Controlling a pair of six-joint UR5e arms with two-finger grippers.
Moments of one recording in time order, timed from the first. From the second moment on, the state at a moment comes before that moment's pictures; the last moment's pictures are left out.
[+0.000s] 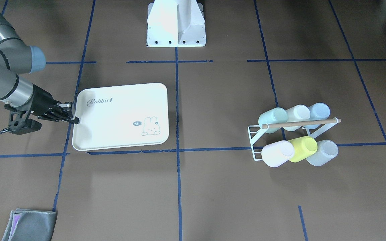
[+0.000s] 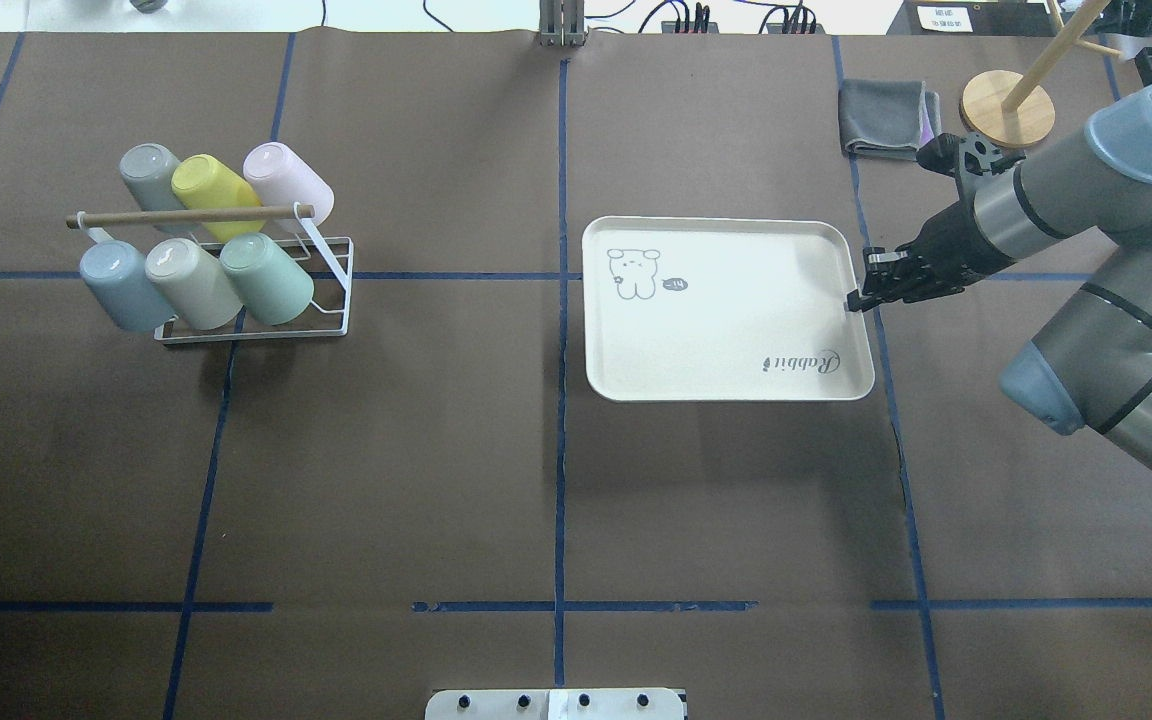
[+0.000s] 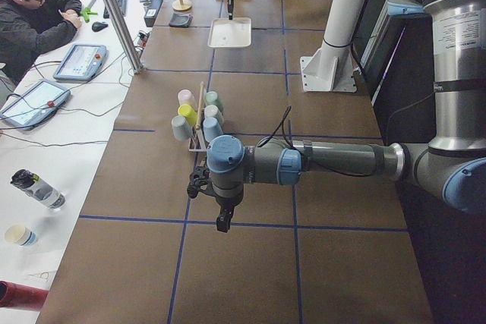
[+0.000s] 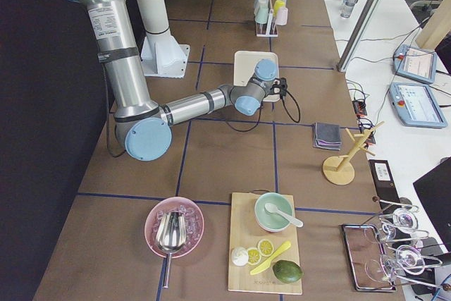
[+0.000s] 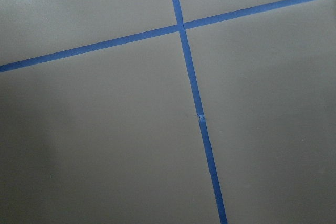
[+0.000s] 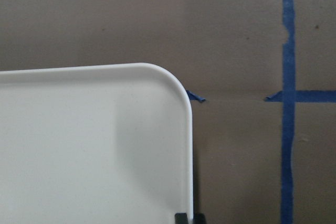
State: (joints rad) left arm -1.56 -1.41 -1.76 -1.57 -2.32 0.19; right arm 0.91 -1.29 1.61 -0.96 2.34 1.08
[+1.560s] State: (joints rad) left arm -1.56 -1.41 -1.75 -1.57 -2.32 0.19; right arm 0.55 -1.13 1.68 -1.20 1.98 1.26
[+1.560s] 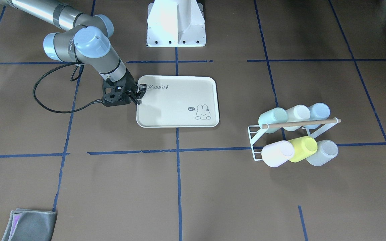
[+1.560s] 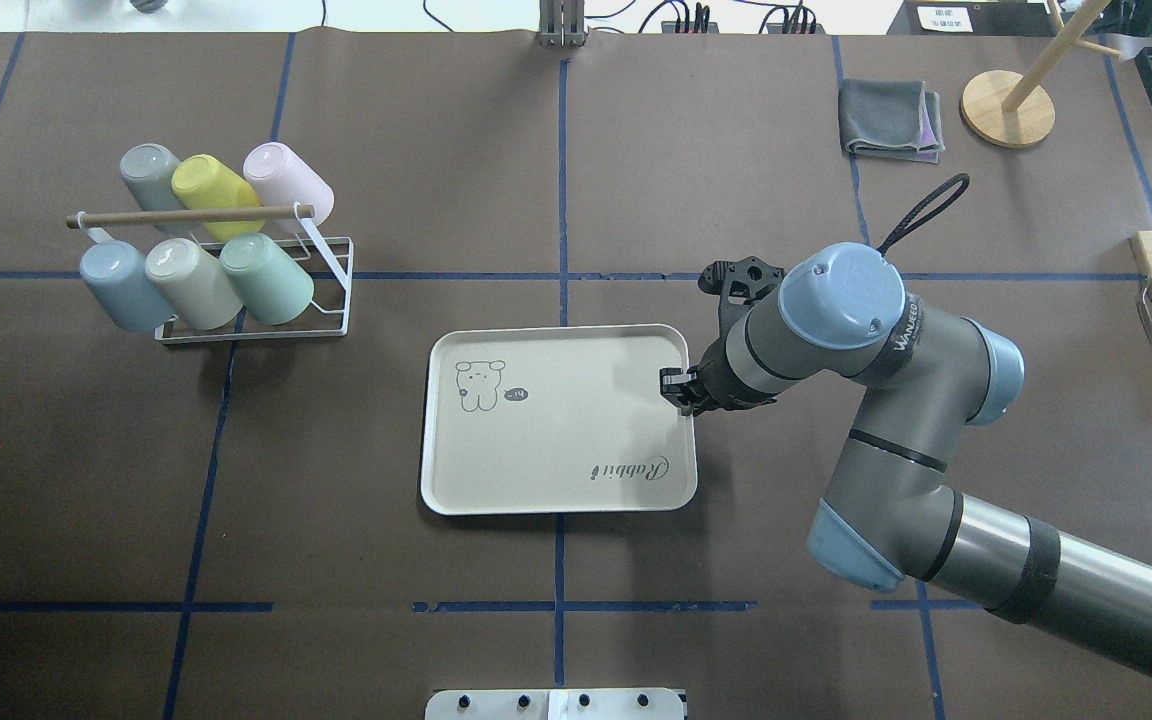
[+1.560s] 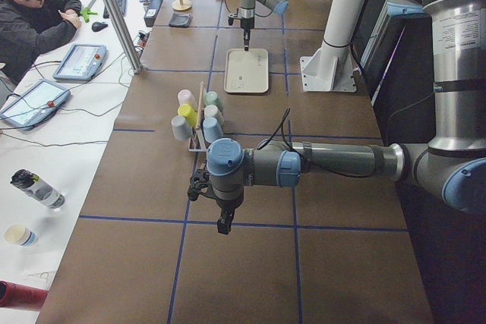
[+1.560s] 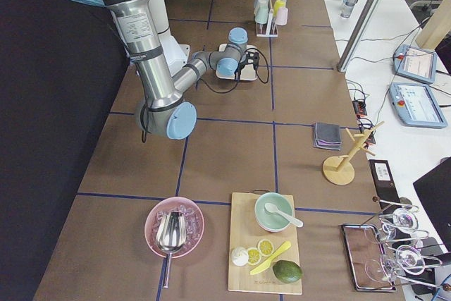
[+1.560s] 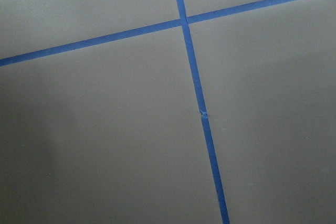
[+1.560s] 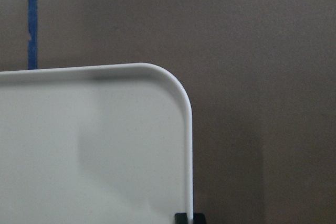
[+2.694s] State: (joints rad) left arm -1.56 -1.41 -1.75 -1.57 -2.32 0.19; right arm 0.53 -1.16 1.68 -1.20 1.96 1.25
